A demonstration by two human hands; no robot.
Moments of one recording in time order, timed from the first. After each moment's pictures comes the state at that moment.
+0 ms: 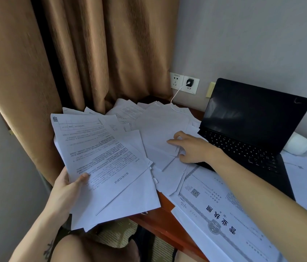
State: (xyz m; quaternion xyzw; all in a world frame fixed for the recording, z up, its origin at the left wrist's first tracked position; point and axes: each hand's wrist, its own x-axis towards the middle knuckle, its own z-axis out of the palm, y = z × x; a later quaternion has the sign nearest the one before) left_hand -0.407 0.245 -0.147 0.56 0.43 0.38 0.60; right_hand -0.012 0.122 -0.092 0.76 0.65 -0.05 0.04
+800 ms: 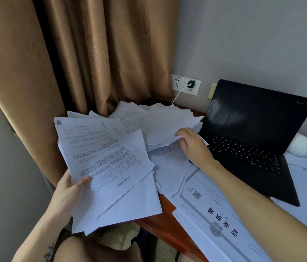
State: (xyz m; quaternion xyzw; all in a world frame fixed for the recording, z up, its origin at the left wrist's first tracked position) left_hand -0.408 0.241 -0.140 0.55 0.44 0.37 0.60; right_hand -0.027 0.124 -0.114 0.74 0.59 0.09 -0.31
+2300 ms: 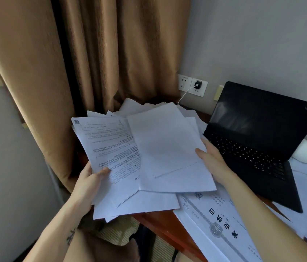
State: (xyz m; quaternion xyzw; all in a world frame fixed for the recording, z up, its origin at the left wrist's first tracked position) left_hand -0.376 0.224 -0.138 0.51 0.43 0.34 0.66; right_hand -0.054 0.070 -0.097 0.73 0.30 -0.26 -0.55
